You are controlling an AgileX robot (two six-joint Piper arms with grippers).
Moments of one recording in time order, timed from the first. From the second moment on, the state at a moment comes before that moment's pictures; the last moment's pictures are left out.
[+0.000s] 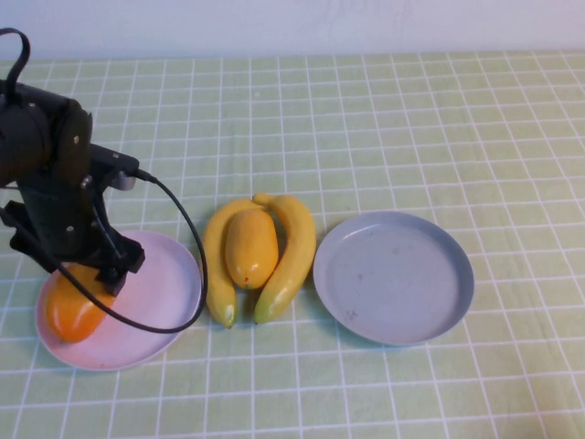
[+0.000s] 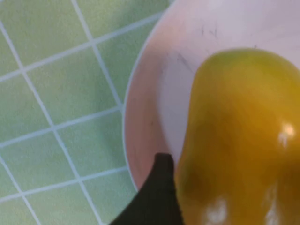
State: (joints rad) right arm 0.11 -0.01 0.03 0.06 0.35 0.00; left arm -0.24 1.81 -1.29 0.20 1.03 0.04
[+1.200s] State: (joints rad) right arm 0.11 -0.01 0.03 0.06 0.35 0.00; left arm -0.58 1.97 -1.64 0.05 0.99 -0.28
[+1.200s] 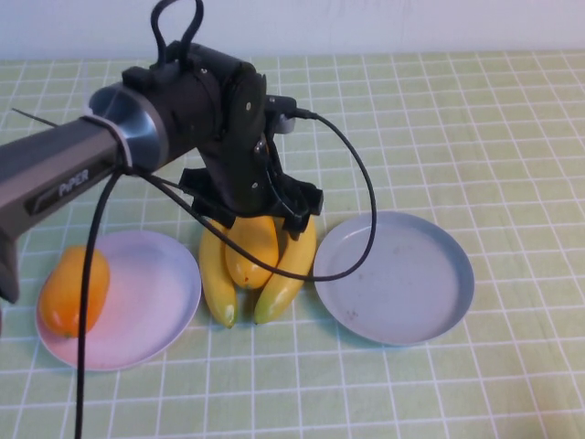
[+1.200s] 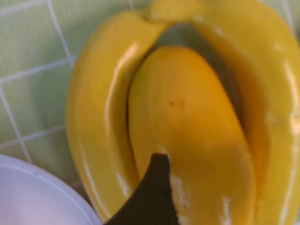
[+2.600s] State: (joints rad) right arm 0.11 -0.01 0.03 0.06 0.35 0.00; left arm -0.56 2.08 -1.66 0.09 0.97 -0.29
